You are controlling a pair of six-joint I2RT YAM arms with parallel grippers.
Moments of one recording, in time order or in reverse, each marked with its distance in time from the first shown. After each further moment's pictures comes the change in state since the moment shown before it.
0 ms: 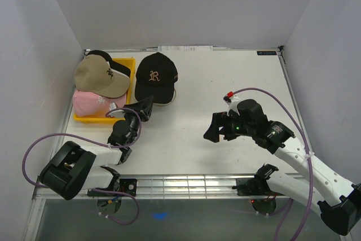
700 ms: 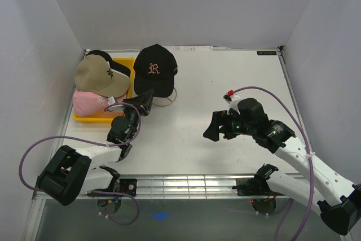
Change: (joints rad) left arm 0.006 -0.056 0.079 -0.050 0.013 0.061; right arm 0.000 0.004 0.026 0.001 0.000 0.000
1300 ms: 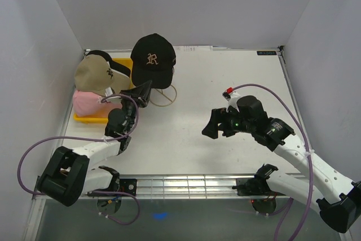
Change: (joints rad) left arm 0.077 -0.012 0.107 -0.061 0.101 0.015; right arm 0.000 0.032 0.026 0.015 0.000 -0.003
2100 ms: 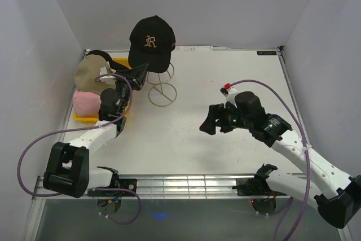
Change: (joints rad) left arm 0.187 0.086 0.277 -0.155 0.249 0.004; right arm 0.000 0.056 0.050 0.030 0.000 -0.011
